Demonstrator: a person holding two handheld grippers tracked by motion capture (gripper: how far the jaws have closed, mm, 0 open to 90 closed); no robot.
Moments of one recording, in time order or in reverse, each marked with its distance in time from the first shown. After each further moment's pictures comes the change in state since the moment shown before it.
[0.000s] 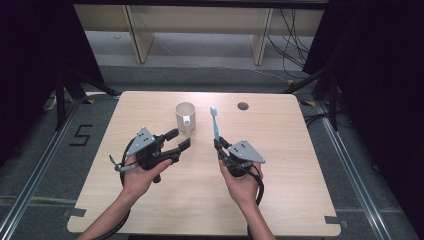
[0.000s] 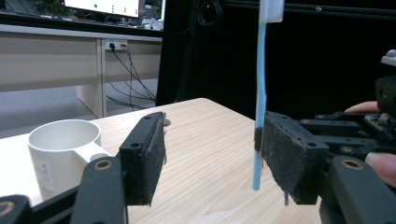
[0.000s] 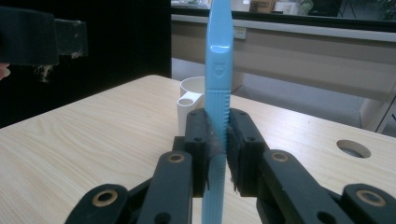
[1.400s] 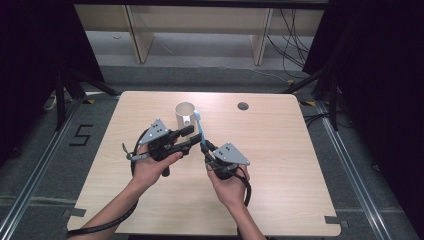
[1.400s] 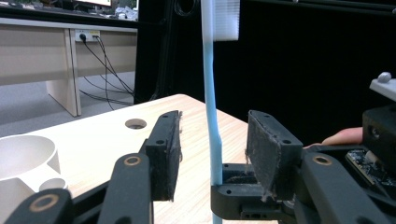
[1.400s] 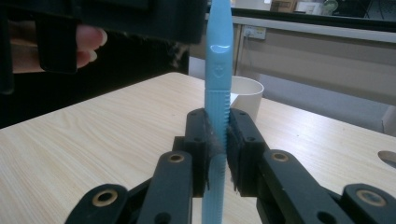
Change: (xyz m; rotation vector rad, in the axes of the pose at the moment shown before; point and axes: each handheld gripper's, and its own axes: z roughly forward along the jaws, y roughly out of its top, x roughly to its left) left arm -0.007 0.011 0.031 0.046 -0.095 -0.004; right arm 0.030 -0.004 0.017 0.010 0.078 -0.012
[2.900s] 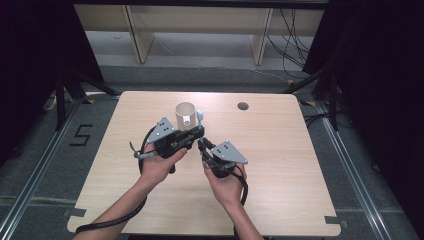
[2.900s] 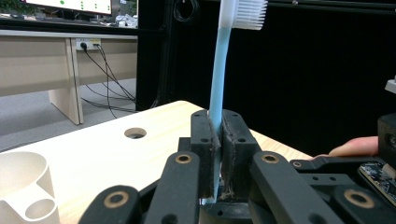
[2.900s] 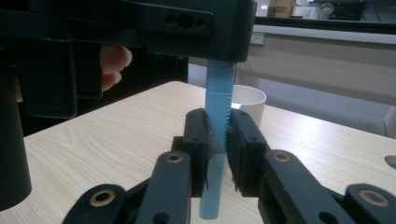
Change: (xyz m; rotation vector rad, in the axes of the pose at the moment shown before) left arm -0.003 0.003 0.014 -0.028 0.006 0.035; right arm 0.004 0.005 0.004 -0.022 -0.013 0.027
